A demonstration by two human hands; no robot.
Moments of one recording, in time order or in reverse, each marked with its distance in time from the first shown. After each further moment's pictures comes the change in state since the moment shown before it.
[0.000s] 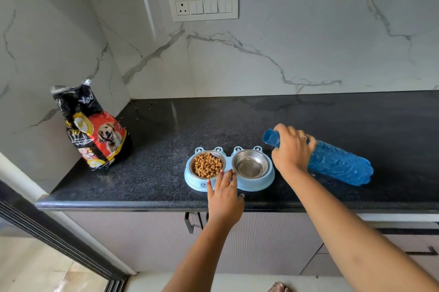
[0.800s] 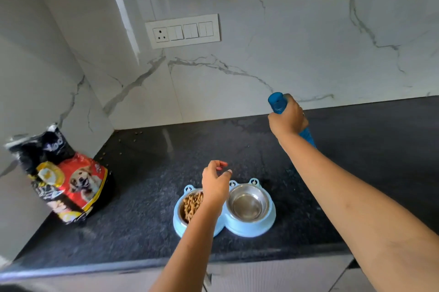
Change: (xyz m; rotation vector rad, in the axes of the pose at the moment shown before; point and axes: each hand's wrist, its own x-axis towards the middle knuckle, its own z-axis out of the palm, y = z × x) left_hand 0.127 0.025 -0.059 -0.957 0.194 -0.232; right_hand 0.170 -0.010 0.006 0.583 0.200 0.365
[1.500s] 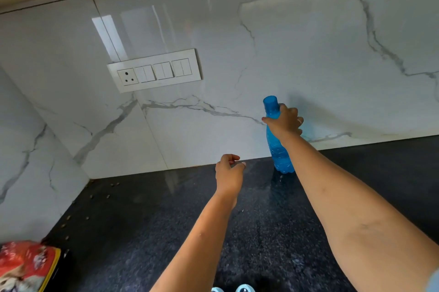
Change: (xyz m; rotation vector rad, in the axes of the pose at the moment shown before) left_hand 0.189 0.113 0.121 -0.067 -0.016 0.000; right_hand 0.230 0.020 0.106 -0.125 -0.304 0.083
